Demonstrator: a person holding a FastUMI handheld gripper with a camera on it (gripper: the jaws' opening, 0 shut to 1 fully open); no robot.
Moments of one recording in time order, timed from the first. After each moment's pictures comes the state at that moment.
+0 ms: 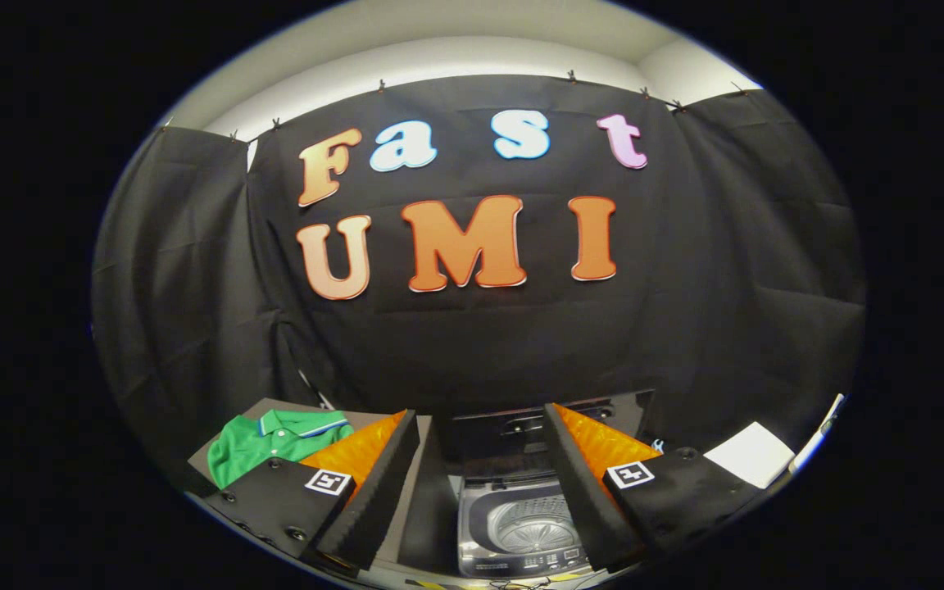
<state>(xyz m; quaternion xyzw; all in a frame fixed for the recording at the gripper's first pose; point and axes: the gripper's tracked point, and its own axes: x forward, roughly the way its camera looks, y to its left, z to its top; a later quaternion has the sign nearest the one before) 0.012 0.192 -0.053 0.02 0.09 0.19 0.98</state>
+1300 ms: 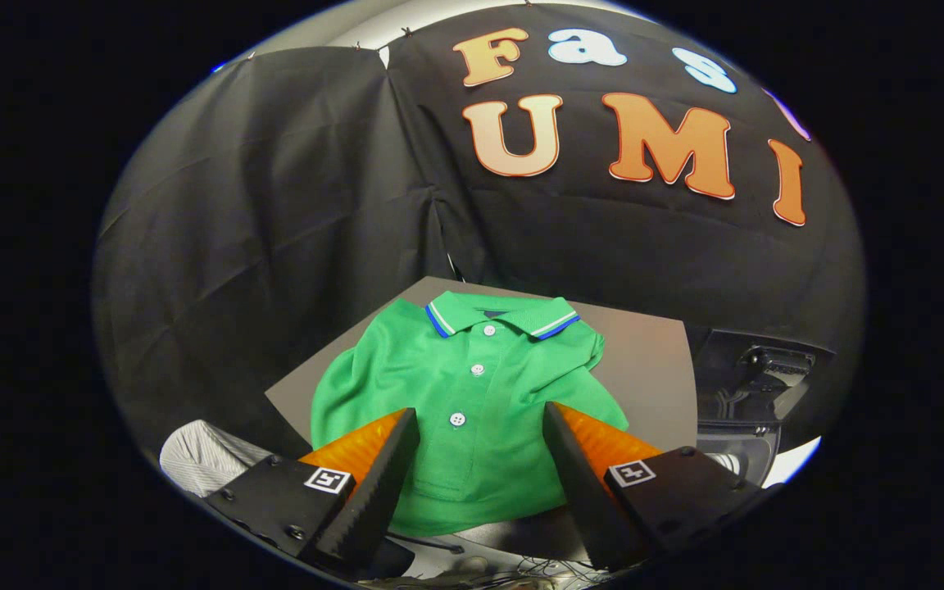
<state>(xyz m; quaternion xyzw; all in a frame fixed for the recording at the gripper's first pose) -0.066 0.417 -0.196 -0.08 0.25 0.40 0.88</state>
